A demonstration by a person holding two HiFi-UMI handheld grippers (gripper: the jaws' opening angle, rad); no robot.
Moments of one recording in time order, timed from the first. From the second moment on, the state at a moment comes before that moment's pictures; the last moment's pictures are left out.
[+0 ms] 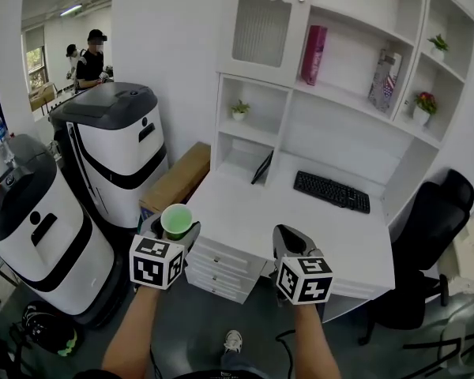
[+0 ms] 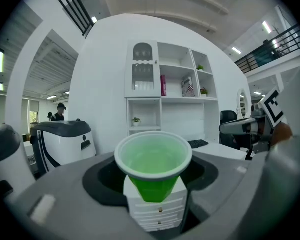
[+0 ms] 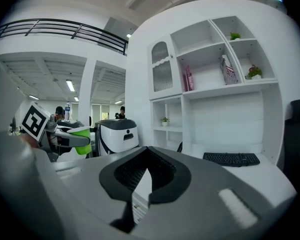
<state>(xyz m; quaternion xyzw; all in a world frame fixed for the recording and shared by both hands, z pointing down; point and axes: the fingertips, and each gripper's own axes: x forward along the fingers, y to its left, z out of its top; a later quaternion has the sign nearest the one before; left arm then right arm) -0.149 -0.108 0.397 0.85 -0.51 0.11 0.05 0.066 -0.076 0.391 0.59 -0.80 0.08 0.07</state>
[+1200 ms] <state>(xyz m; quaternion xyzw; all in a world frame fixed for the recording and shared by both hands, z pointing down) -0.078 -0.287 0.402 0.83 -0.53 0.14 0.05 0.133 -0.271 0.392 0.56 -0.82 0.09 0.07</state>
